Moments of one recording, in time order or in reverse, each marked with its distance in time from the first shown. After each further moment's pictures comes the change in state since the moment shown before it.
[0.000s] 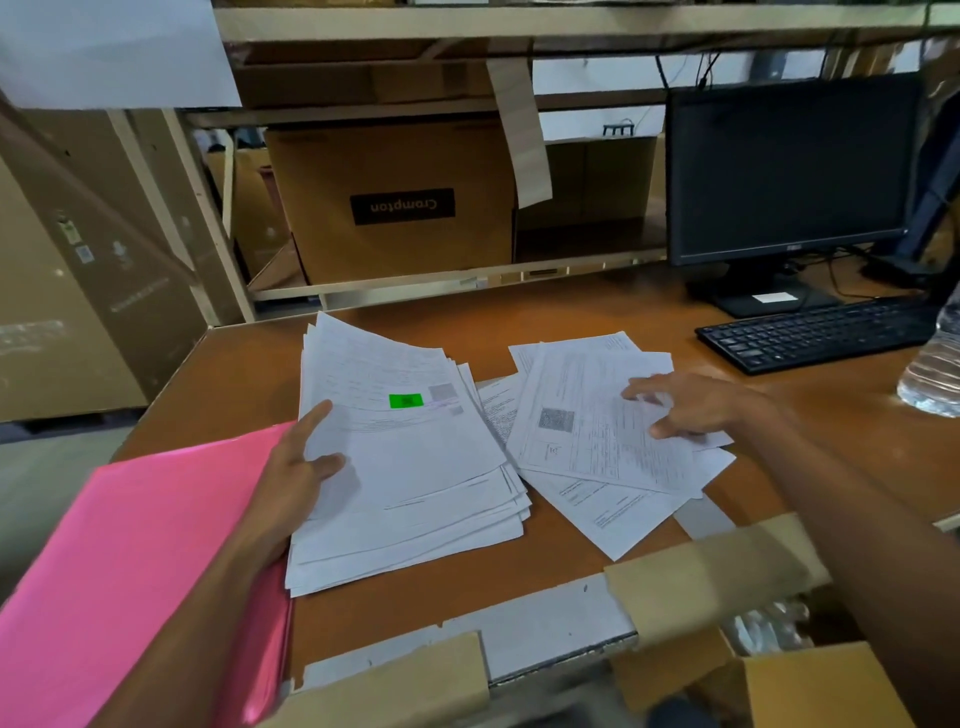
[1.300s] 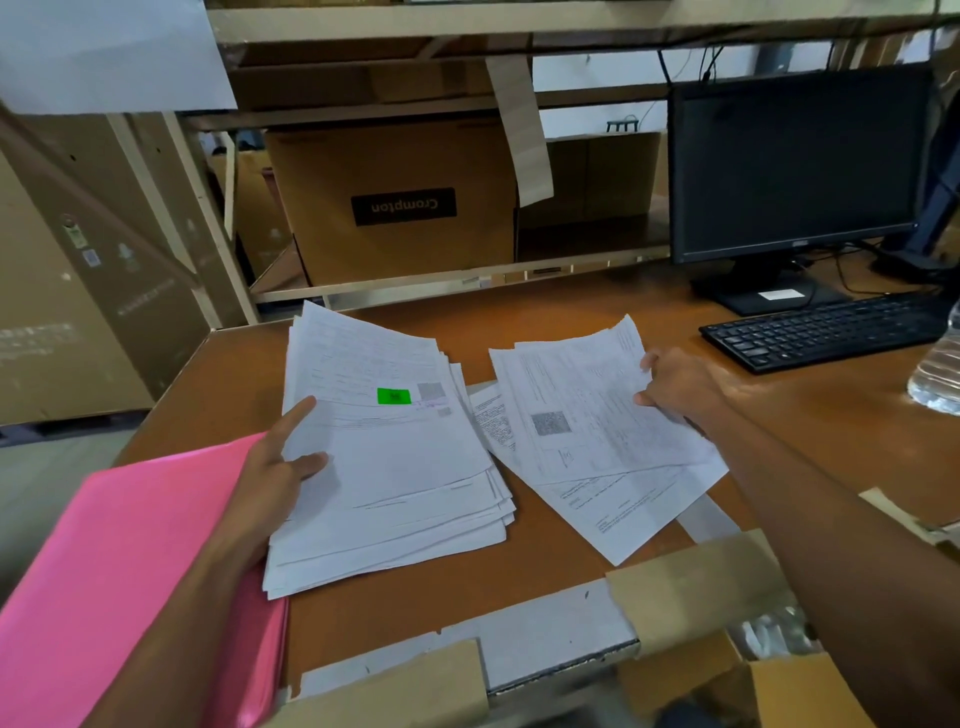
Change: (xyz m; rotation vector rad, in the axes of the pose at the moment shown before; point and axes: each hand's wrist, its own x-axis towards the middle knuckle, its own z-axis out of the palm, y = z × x) left_hand 0.001 0.004 -0.015 0.011 0.044 -0.025; right_hand 0.038 -0.022 0.014 0.265 0.441 0.298
